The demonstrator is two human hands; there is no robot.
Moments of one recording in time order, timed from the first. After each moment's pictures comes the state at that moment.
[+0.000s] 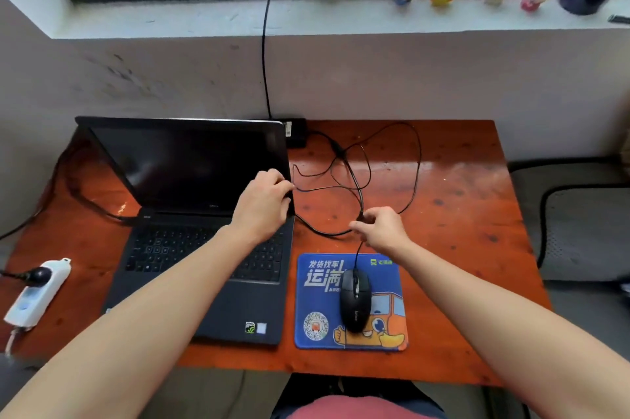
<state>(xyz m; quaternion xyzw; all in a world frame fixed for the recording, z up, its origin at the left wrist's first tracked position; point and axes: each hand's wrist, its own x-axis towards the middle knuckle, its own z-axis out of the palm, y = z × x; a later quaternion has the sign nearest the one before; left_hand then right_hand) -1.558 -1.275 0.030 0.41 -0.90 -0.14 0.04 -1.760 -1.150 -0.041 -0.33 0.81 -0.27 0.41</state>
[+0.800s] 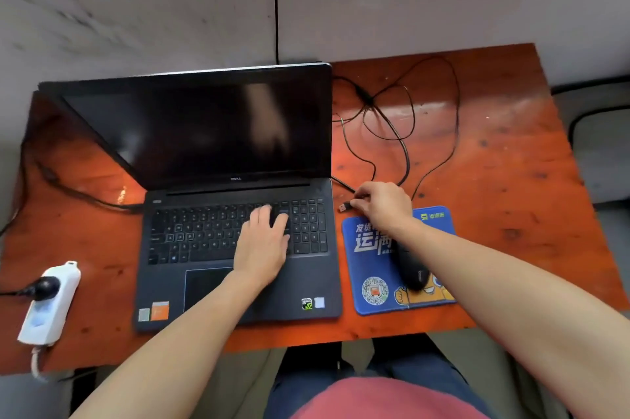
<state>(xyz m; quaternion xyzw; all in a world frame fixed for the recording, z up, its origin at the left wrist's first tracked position) -1.428 -1.262 -0.080 0.39 -0.91 -0.10 -0.12 -1.670 -1.187 -0.093 -0.41 0.86 -0.08 0.29</state>
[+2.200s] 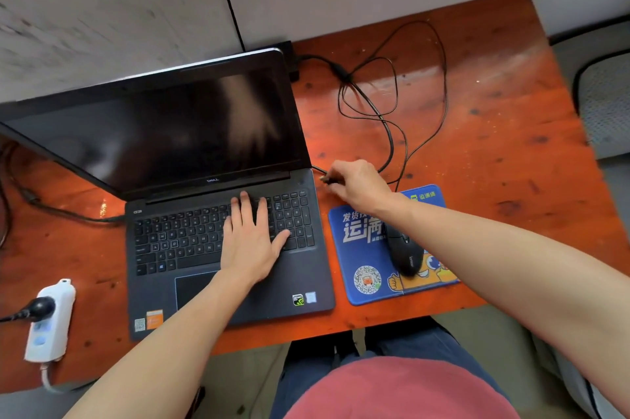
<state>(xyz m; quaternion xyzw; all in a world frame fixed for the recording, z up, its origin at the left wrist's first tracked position) -1.439 -1.264 -0.093 0.44 -0.87 -0.09 -0.20 -1.678 -1.200 -0.095 -0.48 0.78 -0.20 0.35</state>
